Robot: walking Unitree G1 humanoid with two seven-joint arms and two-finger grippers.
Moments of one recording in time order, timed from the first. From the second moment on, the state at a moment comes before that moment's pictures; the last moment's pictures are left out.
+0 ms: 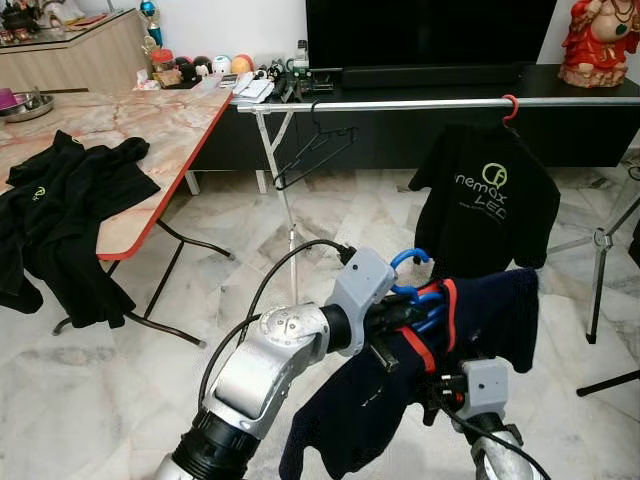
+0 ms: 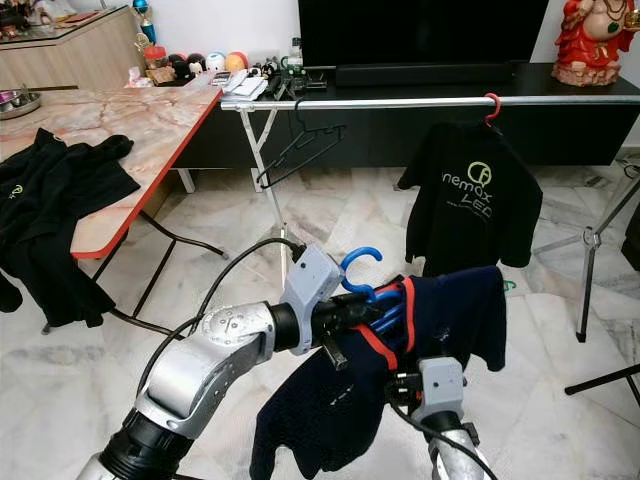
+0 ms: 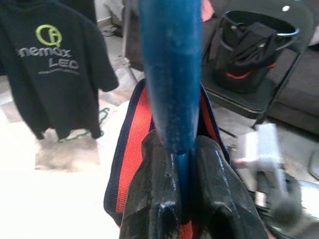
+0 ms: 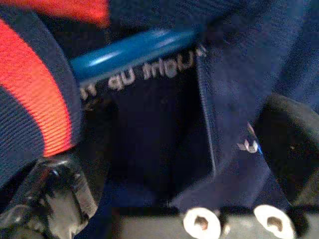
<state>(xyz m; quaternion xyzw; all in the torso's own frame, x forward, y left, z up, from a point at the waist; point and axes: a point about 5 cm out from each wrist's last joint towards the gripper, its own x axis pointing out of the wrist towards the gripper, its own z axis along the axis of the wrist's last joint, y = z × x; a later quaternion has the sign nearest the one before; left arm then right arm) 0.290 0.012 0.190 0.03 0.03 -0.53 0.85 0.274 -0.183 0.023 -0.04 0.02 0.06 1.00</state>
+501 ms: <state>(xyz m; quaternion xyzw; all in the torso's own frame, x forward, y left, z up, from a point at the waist) 0.286 0.014 0.182 0.03 0.05 -0.53 0.84 0.278 -0.185 0.023 -0.05 0.03 0.02 1.00</state>
